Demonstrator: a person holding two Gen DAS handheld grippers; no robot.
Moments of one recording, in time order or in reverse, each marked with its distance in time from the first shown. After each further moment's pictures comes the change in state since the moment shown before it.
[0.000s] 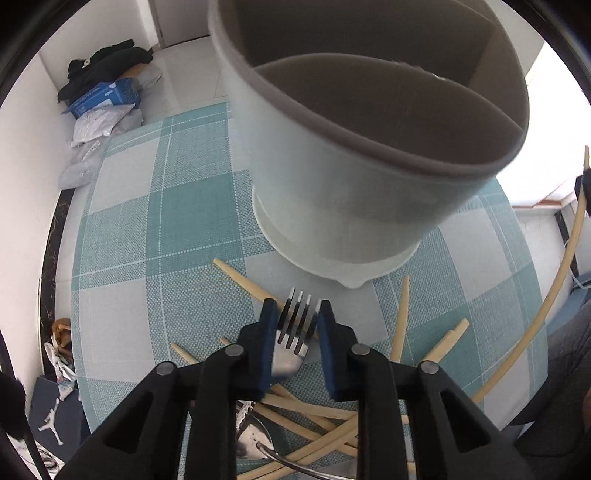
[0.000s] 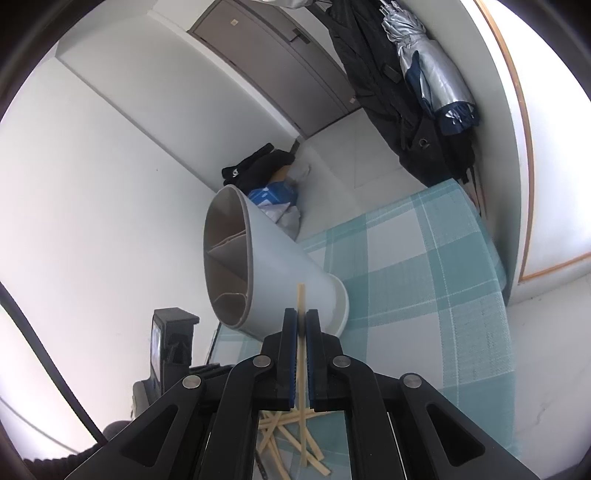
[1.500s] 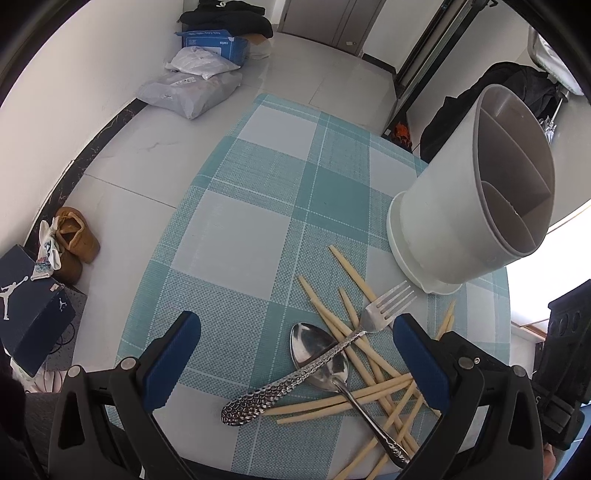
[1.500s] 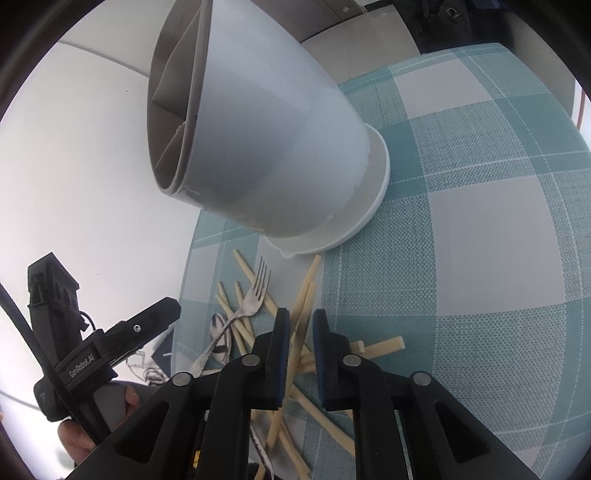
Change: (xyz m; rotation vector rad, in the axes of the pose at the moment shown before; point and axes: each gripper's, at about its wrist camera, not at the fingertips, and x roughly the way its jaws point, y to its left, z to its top) left arm -0.038 0.069 -0.047 -0.468 -0.103 -0.025; right arm 0.103 0.010 -0.062 0.037 0.383 -0.033
